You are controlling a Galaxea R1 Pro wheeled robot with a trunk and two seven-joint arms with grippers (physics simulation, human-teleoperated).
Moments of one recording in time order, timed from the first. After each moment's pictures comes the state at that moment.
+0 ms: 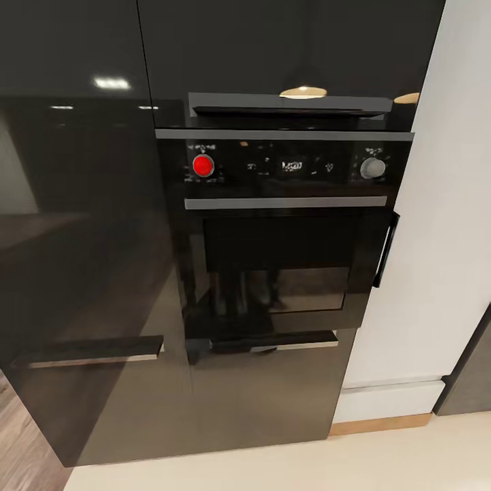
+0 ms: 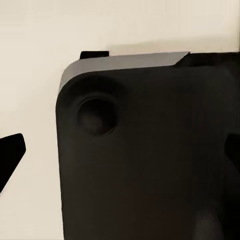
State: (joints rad) left arm 0.01 -0.02 0.00 -0.10 0.00 -0.07 0.00; right arm -0.10 -0.05 0.00 -0.08 0.00 -0.06 0.00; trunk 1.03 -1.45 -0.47
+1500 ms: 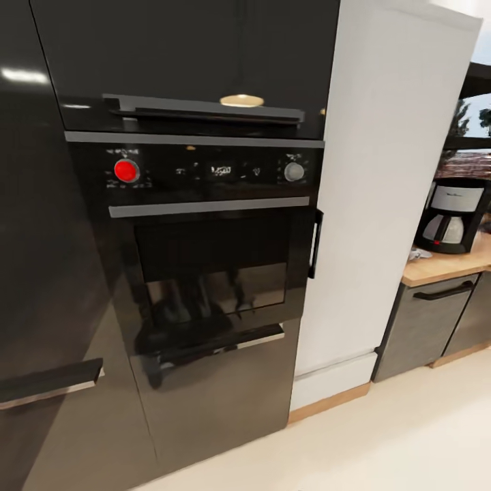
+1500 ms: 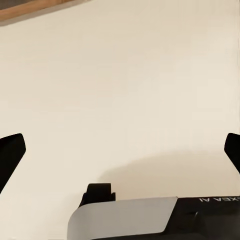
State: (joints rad) left arm 0.01 -0.02 0.00 -0.45 -0.01 -0.09 0.00; right arm -0.10 -0.08 0.00 -0.26 0.00 -0.20 0.00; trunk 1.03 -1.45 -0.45
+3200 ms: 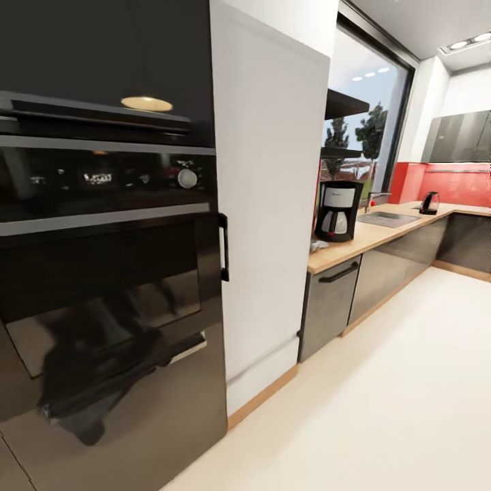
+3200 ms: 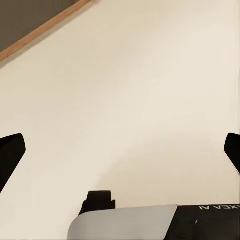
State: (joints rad) left arm 0.01 -0.02 0.00 -0.45 0.00 -0.09 0.00; right arm -0.10 -0.08 0.00 -0.26 0.00 -0.20 0.00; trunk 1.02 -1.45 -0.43
